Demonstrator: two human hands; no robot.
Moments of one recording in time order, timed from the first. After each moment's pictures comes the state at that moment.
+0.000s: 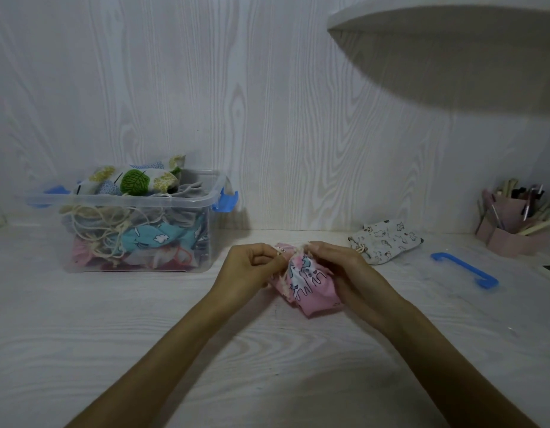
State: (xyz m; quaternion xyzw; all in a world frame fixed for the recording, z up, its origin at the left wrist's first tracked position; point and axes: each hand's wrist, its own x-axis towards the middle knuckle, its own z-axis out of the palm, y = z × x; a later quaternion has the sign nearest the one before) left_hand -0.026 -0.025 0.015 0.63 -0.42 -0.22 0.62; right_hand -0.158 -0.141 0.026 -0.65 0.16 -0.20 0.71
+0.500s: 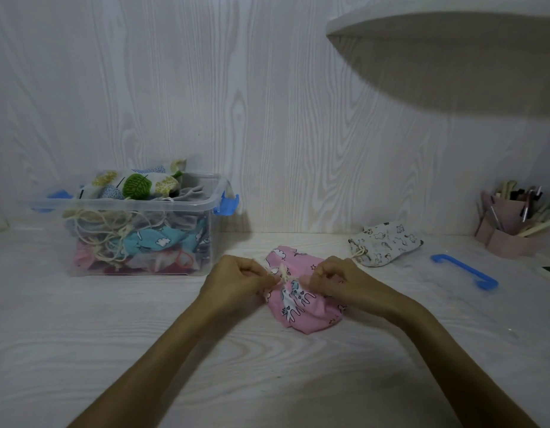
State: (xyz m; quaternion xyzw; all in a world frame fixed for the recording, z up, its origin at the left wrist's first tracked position) left_hand -0.009 -0.019 0.000 0.72 -0.38 -0.21 0.55; right_hand -0.166 -0.160 0.016 -0.90 0.23 -0.12 0.35
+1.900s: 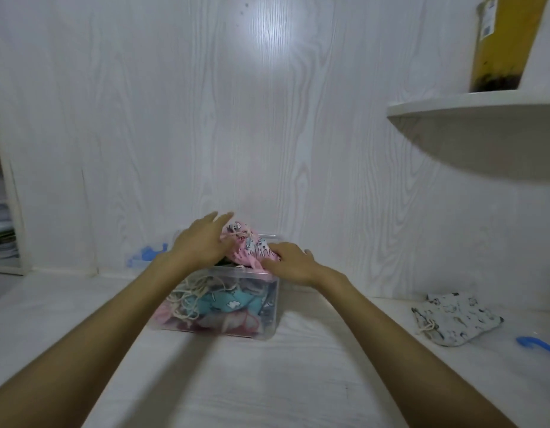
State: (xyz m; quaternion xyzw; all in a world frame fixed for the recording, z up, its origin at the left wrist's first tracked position) left_hand 0.147 0.041 0.129 0.88 -0.42 0.09 0.20; right_hand 0.033 -0.106 0.103 -0.96 0.15 -0.11 0.23
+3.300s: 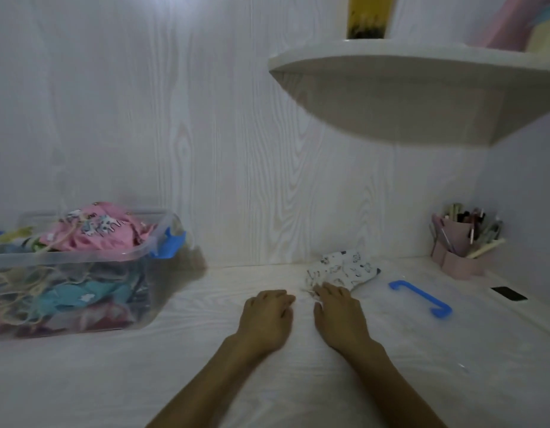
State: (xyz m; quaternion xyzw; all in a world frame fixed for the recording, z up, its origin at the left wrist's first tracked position) left_hand -0.046 -0.154 -0.030 0.78 -0.59 -0.04 0.21; right_hand -0.171 -0.243 -0.032 -0.89 0.41 -0.20 0.04
